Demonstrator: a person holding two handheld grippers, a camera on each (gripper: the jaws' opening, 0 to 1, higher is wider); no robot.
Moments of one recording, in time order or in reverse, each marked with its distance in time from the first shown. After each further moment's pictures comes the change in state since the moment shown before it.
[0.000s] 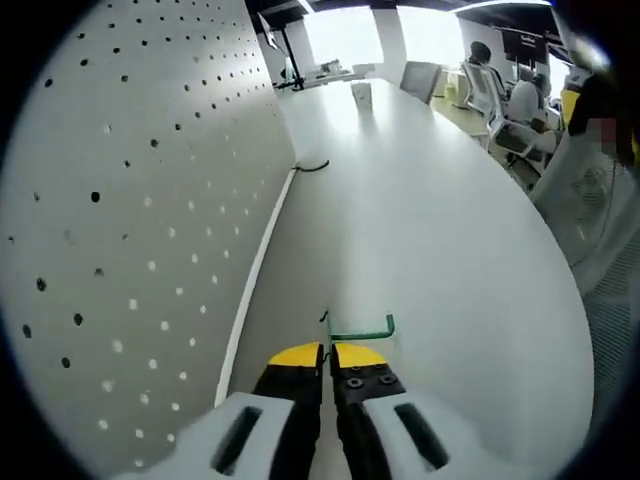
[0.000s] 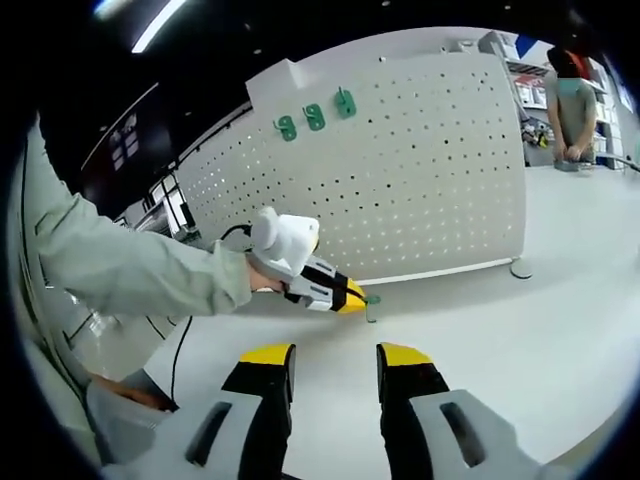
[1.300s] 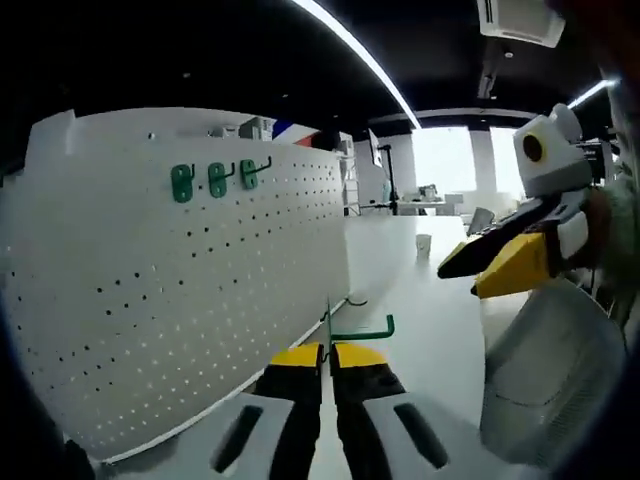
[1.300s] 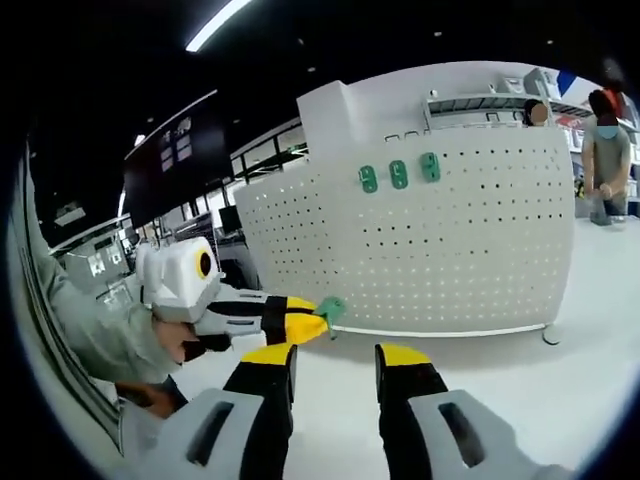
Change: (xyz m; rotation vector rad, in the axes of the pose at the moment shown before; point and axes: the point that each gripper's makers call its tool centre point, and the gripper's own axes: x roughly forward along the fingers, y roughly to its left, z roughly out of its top) left arm -0.205 -0.063 0.064 -0.309 -0.529 0.346; right arm -0.012 0.087 0.063 -0.139 -0.114 0.159
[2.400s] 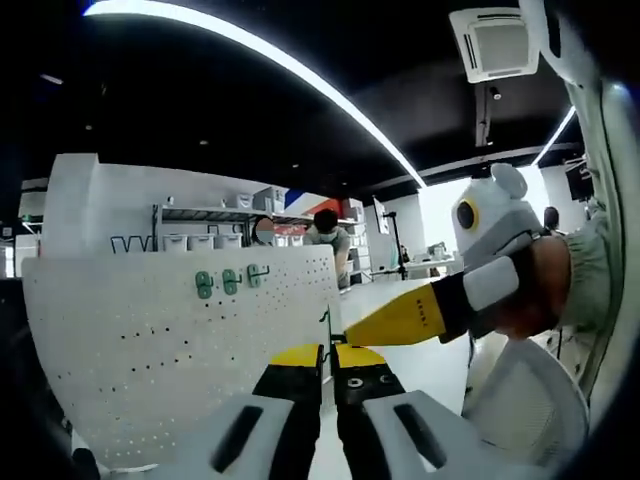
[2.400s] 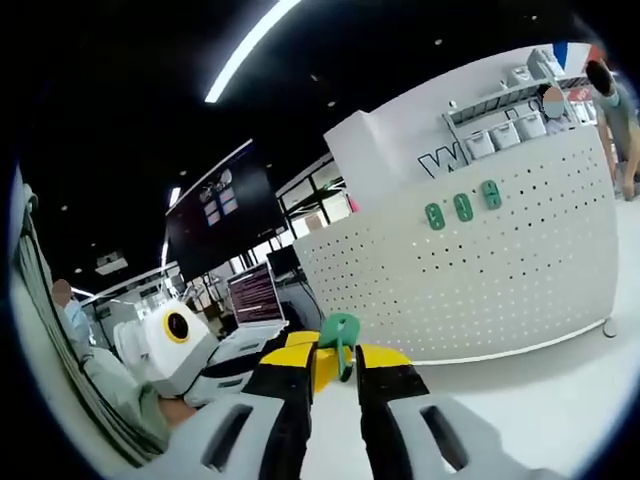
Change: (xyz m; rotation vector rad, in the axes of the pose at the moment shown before) left arm -0.063 -0.038 0.069 0.040 -0.261 0.048; right arm 0.000 0.068 0.046 0.177 -0.151 0.204
